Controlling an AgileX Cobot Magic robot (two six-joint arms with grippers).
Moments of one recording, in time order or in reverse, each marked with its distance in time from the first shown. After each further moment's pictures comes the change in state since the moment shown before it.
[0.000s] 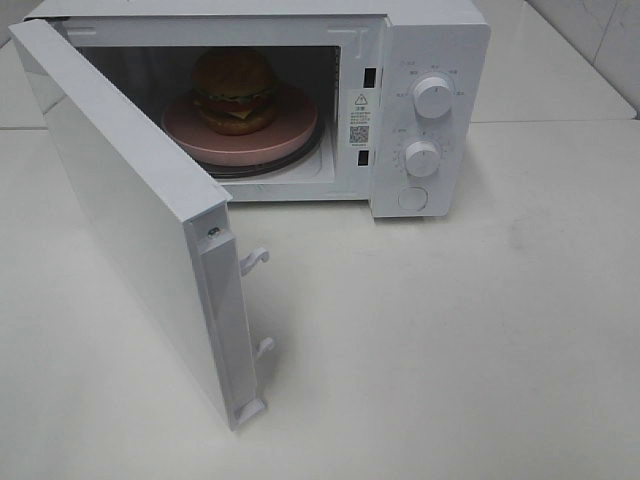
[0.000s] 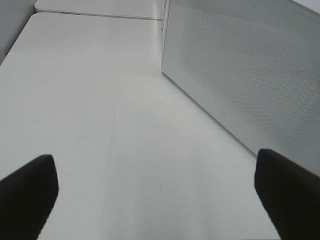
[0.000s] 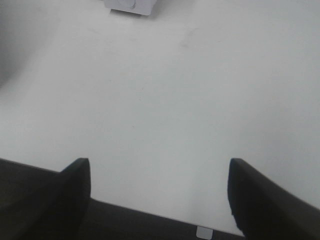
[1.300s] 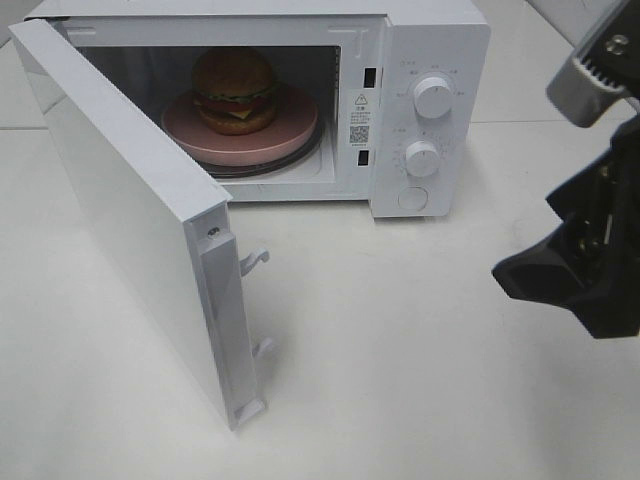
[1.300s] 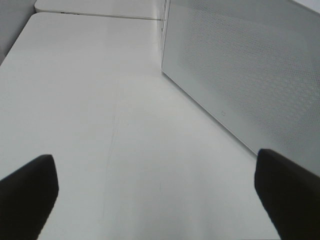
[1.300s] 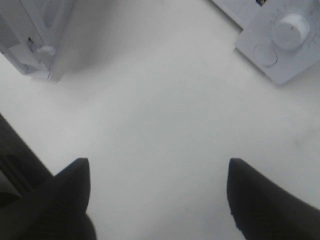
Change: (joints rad) left arm 0.000 0.000 0.000 0.000 0.000 0.000; right arm 0.327 0.702 -0.060 0.105 -0.479 -0.321
